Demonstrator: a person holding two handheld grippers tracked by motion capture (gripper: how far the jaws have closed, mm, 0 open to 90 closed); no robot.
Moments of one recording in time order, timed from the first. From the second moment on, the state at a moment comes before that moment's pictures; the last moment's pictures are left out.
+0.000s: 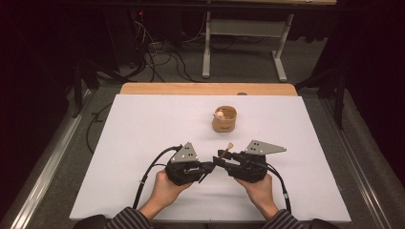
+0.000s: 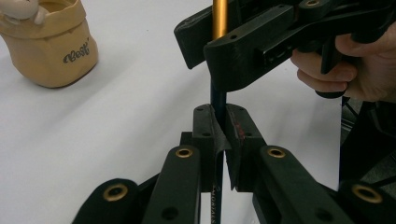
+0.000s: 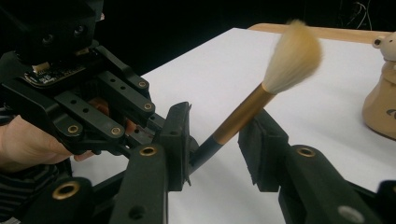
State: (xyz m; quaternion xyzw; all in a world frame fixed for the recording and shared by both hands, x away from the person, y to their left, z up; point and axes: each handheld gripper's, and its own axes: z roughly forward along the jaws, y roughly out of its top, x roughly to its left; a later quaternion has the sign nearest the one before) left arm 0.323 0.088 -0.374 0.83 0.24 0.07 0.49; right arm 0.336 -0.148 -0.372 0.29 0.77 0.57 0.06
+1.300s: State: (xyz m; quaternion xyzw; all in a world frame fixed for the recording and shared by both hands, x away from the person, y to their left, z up) left arm 0.318 0.085 -0.372 0.83 0.21 0.07 0.50; right arm 0.336 -0.147 -0.369 0.27 0.77 0.58 0.03
